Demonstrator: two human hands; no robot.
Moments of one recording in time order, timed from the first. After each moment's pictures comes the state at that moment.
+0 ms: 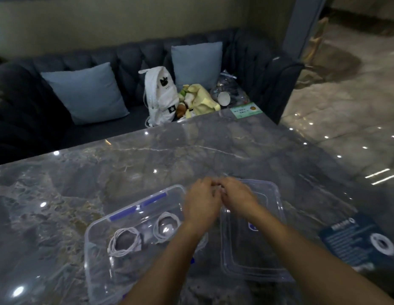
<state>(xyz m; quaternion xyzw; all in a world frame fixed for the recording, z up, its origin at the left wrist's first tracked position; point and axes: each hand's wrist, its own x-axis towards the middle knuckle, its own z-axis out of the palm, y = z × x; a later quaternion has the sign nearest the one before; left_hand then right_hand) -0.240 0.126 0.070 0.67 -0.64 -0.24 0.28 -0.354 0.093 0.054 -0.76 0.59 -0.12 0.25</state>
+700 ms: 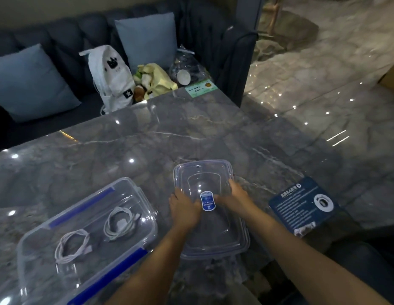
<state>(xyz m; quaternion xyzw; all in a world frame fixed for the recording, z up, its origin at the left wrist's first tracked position) -0.322 0.146 -0.007 0.74 -0.49 -0.41 0.20 -0.466 0.139 -0.006 -0.48 0.73 -0.19 0.44</state>
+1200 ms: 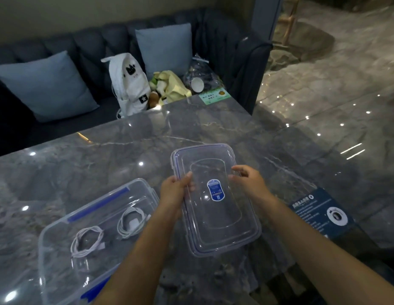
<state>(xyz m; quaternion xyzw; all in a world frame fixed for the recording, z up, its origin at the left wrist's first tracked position) -0.278 0.110 0.037 0.63 -0.28 -0.58 0.43 -0.471 0.109 0.034 -0.44 0.66 -0.38 0.47</state>
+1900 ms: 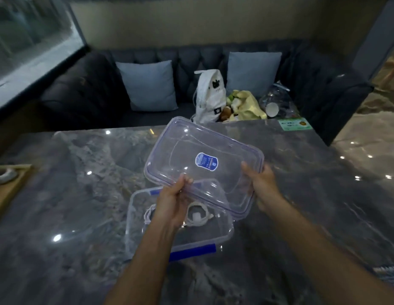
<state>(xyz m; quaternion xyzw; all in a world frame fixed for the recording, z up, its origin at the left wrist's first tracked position) -0.134 0.181 0.088 0.42 -0.12 -0.58 0.69 -0.316 0.082 0.081 -0.40 0.52 -0.48 0.58</state>
